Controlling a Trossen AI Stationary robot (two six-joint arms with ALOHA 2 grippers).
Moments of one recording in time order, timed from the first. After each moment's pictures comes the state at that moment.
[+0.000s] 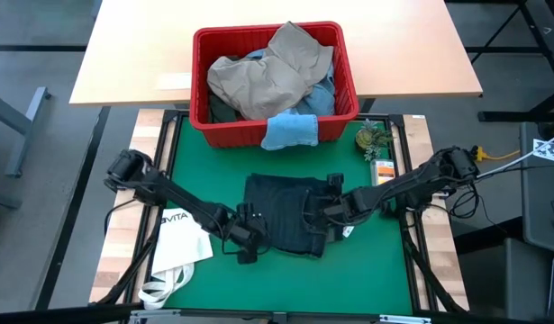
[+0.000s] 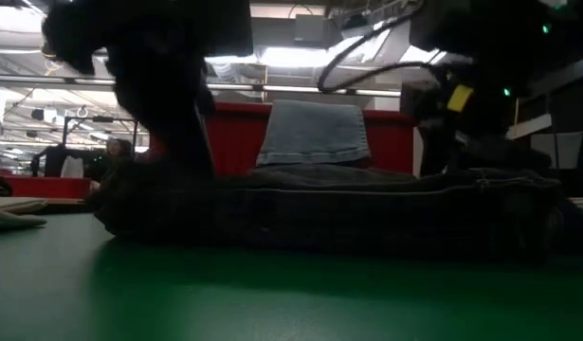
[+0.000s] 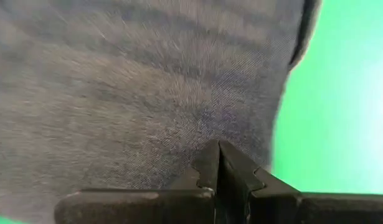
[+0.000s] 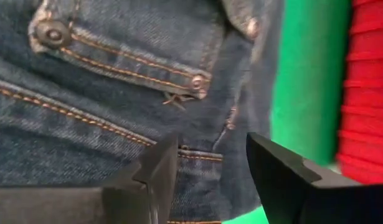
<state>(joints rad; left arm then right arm) -0.41 1.78 1.11 -0.48 -0.28 -0.50 0.28 1.60 0.89 -0.68 0.52 0.06</state>
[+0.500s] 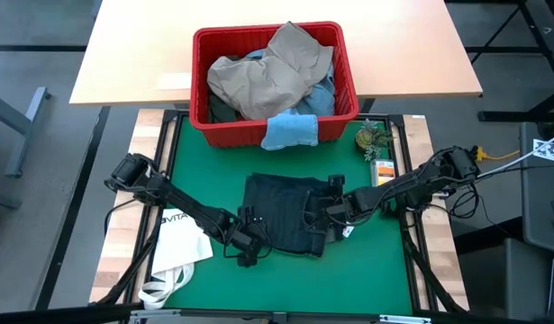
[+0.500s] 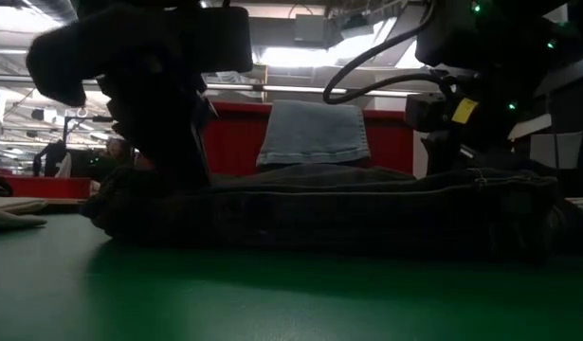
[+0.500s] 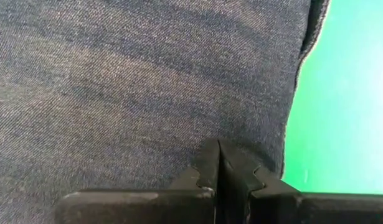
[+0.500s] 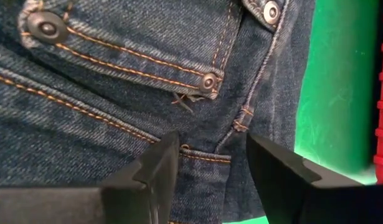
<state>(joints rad) -0.45 1.83 1.11 -0.48 -0.29 -0.49 0.27 1.60 0.81 -0.60 0.47 0.08</state>
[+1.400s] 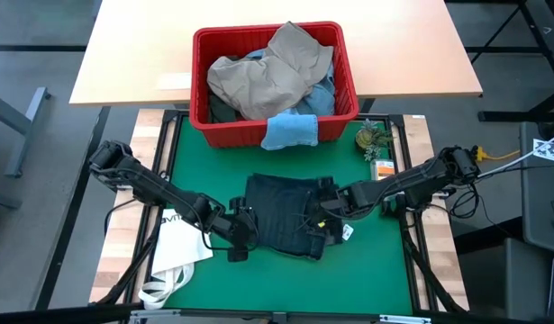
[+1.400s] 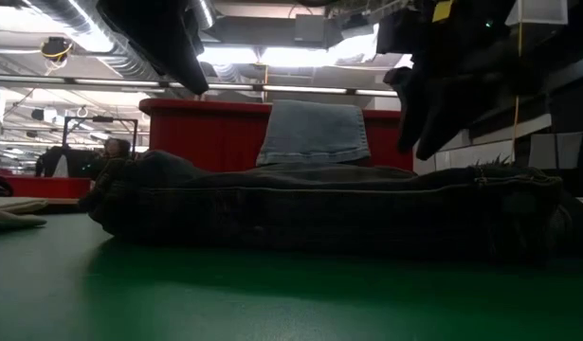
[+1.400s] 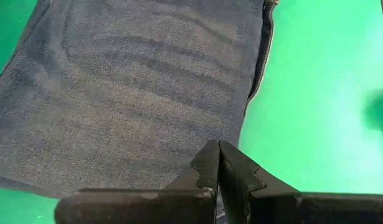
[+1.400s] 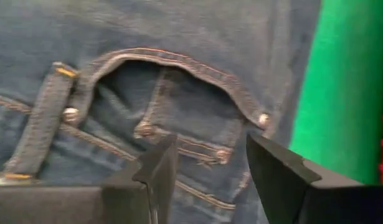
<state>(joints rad) -0.43 1.57 1.11 -0.53 -0.29 -0.49 0.27 1.59 1.10 -0.75 0.29 -0.01</state>
